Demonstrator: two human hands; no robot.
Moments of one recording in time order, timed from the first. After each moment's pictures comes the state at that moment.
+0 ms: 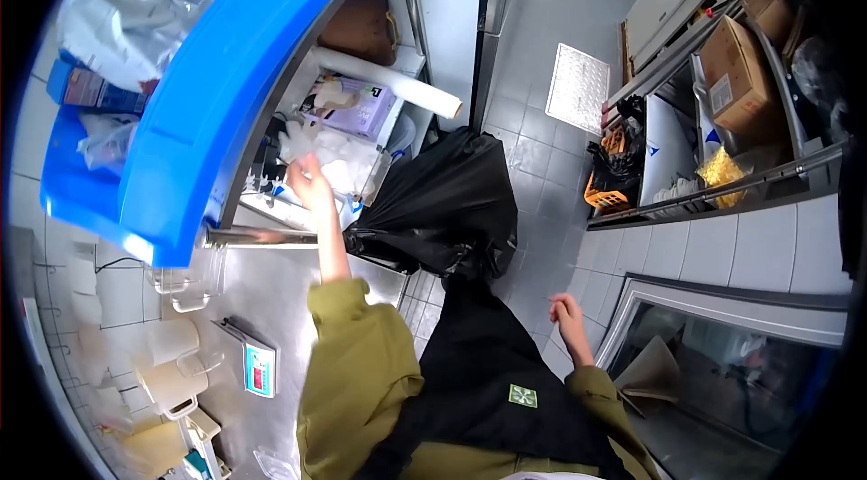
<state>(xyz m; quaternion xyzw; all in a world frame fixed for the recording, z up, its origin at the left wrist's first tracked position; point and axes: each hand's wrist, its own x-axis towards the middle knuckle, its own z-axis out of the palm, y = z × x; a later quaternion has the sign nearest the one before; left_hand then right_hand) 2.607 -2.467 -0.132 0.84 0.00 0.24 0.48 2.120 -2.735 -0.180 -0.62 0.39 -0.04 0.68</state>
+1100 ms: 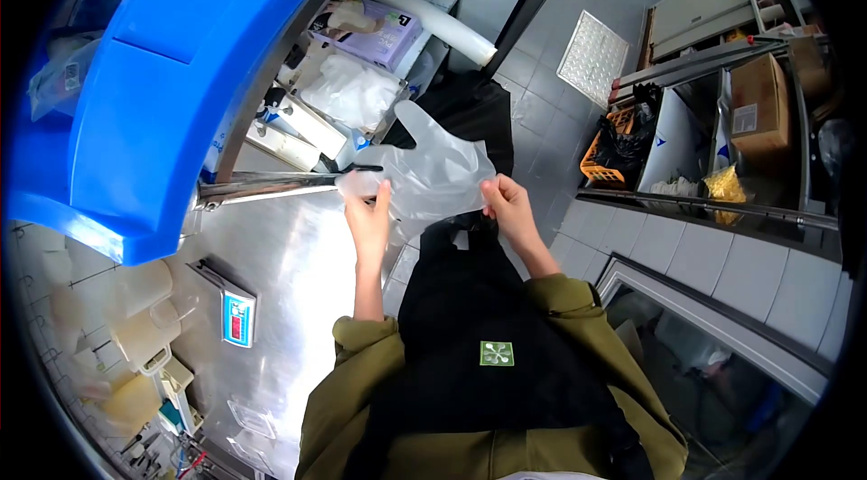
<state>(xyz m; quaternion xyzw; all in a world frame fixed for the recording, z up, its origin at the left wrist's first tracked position) 2.437 -2.467 -0.110 0.82 0.05 0.00 0.57 2.361 -2.677 -0.103 -0.63 0.23 0.02 0.74</state>
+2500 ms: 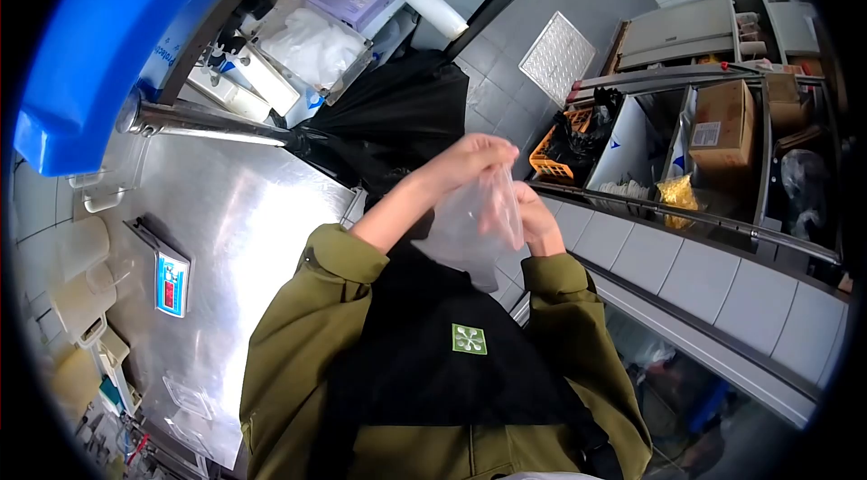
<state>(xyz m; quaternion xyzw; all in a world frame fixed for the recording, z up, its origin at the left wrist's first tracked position) 2.435 -2.618 -0.060 0.35 -0.18 -0.54 0.75 2.319 -2.755 -0.049 -0.39 0.05 0.25 0.89</state>
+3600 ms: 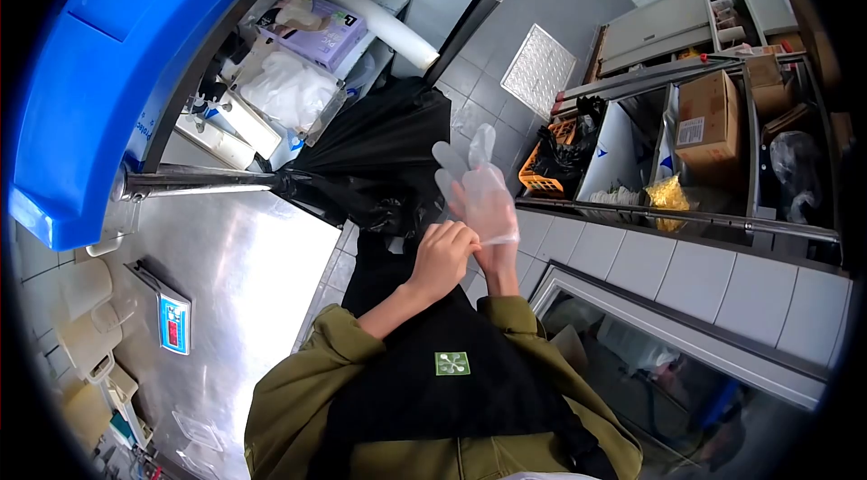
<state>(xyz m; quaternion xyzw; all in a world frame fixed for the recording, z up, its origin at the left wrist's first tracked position) 2.340 -2.603 -0.072 0.76 -0.35 -0.08 0.54 2.314 -2.724 -0.080 -0.35 0.21 -0.09 0.91</state>
